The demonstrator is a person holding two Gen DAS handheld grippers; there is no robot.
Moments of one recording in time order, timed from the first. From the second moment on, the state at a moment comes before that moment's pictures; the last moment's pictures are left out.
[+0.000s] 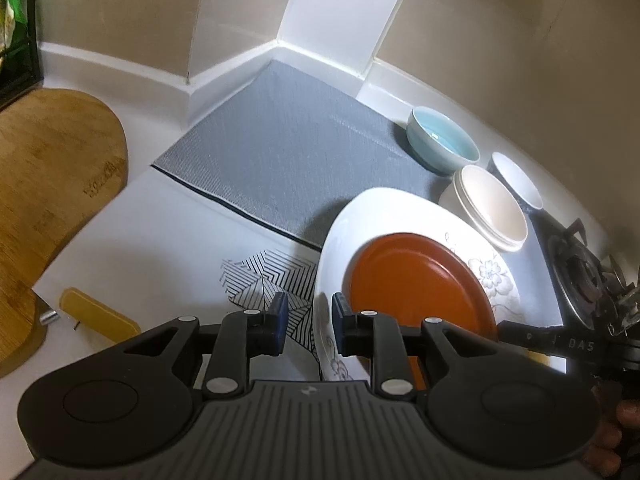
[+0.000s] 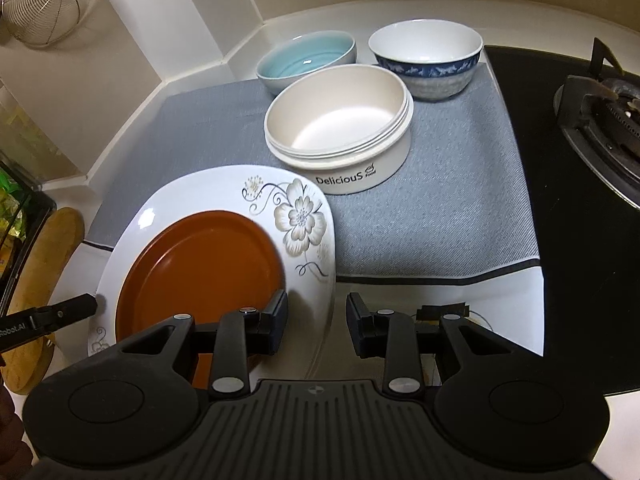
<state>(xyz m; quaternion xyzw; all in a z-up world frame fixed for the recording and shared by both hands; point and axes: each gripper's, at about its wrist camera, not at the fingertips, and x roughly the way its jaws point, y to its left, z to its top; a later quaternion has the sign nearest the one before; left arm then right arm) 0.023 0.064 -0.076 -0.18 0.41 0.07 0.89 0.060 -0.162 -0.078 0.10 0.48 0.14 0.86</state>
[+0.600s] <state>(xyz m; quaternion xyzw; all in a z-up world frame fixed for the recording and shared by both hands) 0.032 0.067 -0.091 -0.20 0.43 0.03 0.88 0.058 -0.154 -0.082 0.10 0.49 0.14 0.86</state>
